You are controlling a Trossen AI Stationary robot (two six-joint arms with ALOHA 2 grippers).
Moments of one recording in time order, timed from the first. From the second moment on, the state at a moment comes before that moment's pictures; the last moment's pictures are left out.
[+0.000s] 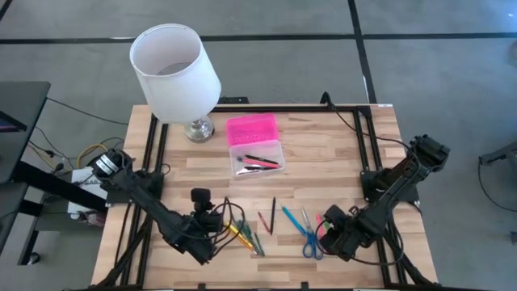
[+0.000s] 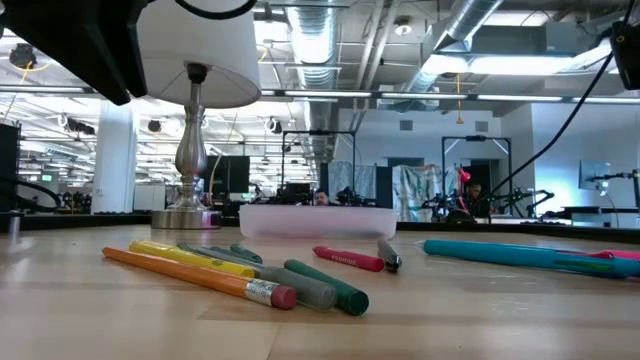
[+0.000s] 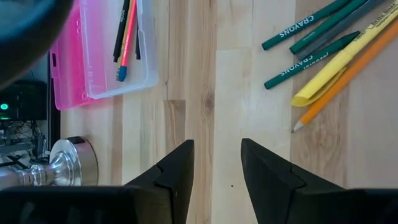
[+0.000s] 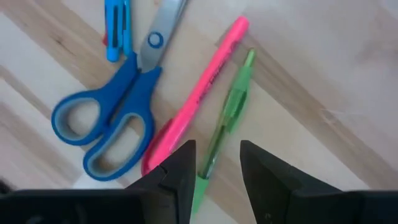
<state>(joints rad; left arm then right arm) -0.70 1.73 1.33 -1.23 -0.64 -0.68 0.84 1.54 0.91 -0.83 0.16 1.63</state>
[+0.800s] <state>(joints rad) -0.71 1.73 1.33 -1.22 -0.64 -0.69 0.84 1.69 0.91 -0.78 0.06 1.59</state>
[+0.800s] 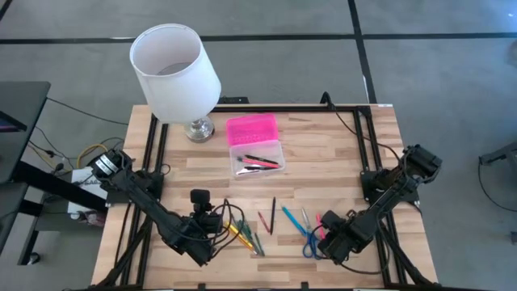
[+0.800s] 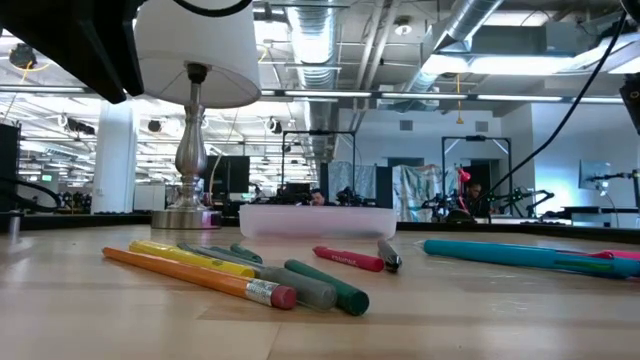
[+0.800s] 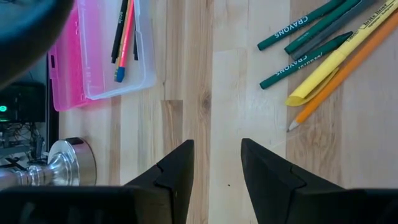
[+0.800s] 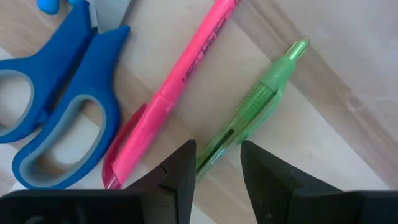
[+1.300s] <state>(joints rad) -0.71 1.73 1.33 -1.22 -0.63 -0.70 0.82 1.69 0.91 -0.78 -0.02 1.60</state>
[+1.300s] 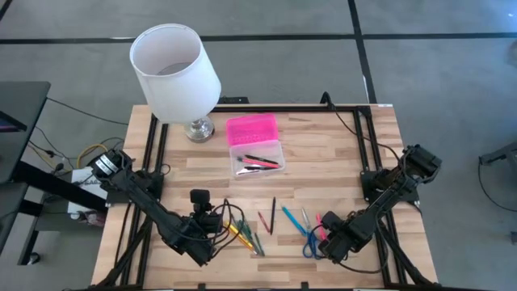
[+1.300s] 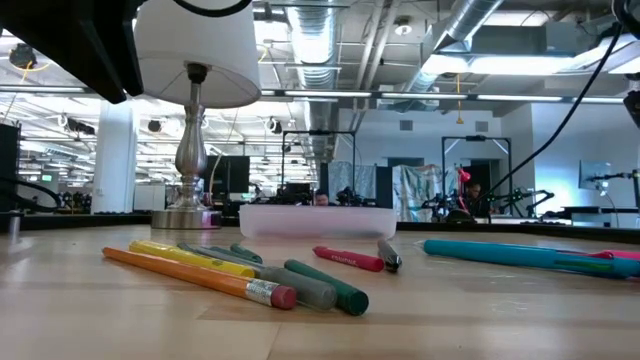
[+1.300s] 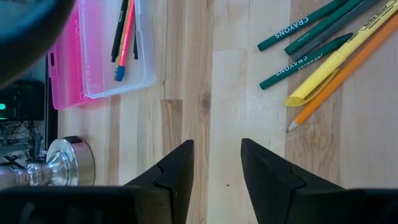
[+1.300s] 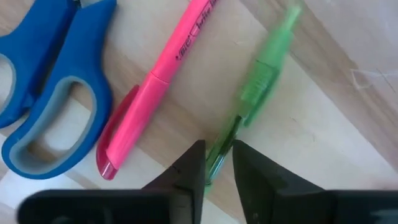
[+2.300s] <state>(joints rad) -0.71 1.73 1.33 -1.22 -0.63 -0.70 0.74 1.69 0.91 -0.81 -0.02 1.46</state>
